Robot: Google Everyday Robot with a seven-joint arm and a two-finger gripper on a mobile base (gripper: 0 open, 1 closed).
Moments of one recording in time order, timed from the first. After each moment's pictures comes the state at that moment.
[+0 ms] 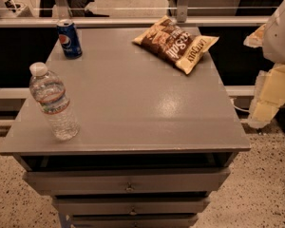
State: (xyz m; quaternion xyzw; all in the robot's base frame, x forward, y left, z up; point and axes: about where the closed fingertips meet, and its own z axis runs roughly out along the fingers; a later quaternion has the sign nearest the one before) arm 0.438 -0.216 0.977 -0.60 0.78 -0.04 0.16
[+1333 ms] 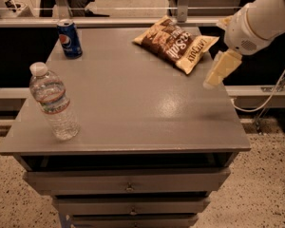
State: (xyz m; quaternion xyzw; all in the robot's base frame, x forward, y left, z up) arm 0.598 -0.204 0.937 -0.58 0.75 -0.03 0.32
